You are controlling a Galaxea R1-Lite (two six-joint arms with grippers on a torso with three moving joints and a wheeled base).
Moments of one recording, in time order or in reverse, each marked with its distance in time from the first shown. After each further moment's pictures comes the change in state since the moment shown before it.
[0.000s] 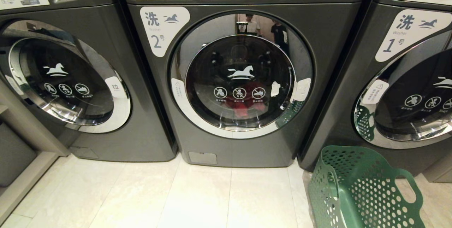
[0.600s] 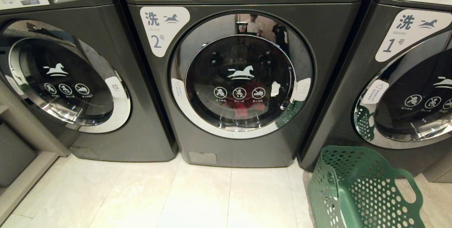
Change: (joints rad) left arm 0.000 0.000 0.001 0.000 -0.003 0.005; right arm 0.000 0.000 0.001 0.000 0.001 -0.005
